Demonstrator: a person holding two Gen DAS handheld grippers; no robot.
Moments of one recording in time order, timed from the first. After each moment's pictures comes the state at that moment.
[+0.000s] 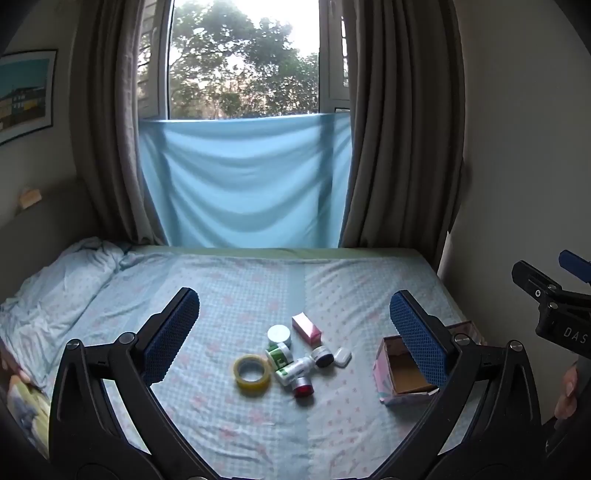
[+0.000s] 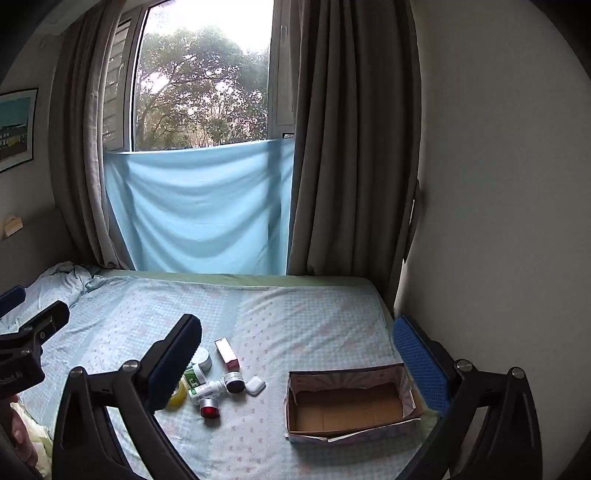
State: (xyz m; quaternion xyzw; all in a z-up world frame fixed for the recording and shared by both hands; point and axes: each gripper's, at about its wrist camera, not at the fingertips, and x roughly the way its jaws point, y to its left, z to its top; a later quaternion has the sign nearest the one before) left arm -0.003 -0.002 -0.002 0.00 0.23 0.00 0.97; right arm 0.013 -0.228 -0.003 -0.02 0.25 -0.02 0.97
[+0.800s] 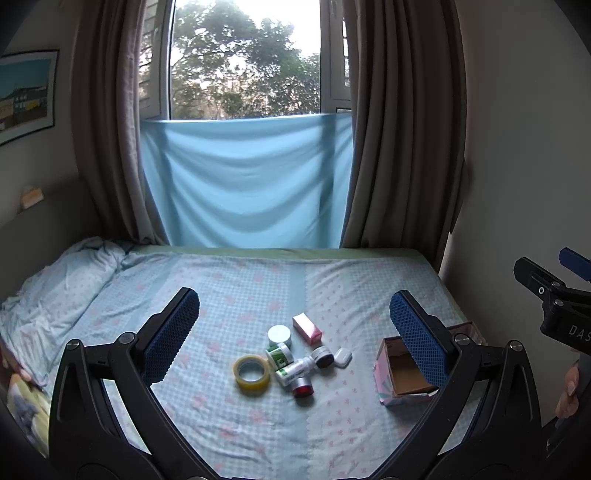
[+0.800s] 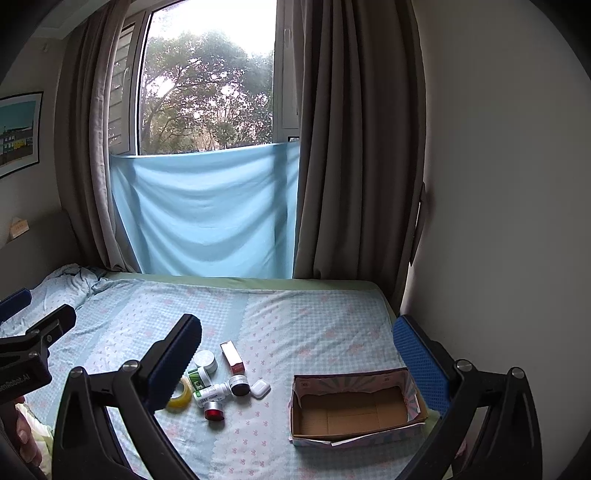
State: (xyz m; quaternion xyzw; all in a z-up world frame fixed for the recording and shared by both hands) left arm -0.002 -0.004 0.000 0.00 0.23 0.00 0.97; right arm 0.008 -0.233 -0.004 -0.02 0.24 -0.01 0.97
